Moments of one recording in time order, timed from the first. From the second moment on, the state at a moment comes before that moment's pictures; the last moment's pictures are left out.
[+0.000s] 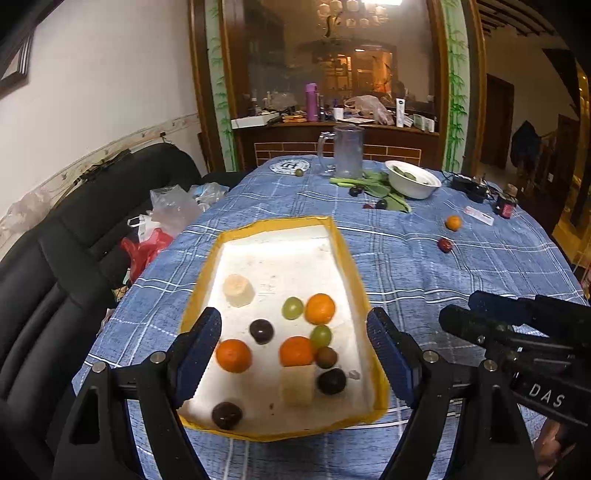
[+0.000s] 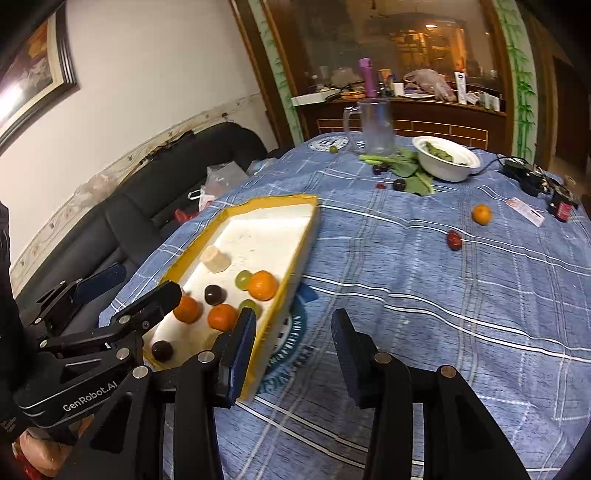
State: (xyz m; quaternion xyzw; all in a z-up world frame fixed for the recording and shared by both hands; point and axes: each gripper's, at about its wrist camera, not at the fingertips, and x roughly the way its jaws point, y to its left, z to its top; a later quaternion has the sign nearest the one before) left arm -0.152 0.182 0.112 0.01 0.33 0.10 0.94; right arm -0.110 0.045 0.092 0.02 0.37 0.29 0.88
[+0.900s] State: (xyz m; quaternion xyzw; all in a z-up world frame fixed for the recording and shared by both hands) left arm -0.055 0.102 0.082 -0.05 0.41 -0.03 0.91; right arm 0.124 -0.098 0.052 0.03 0.40 0.09 0.91
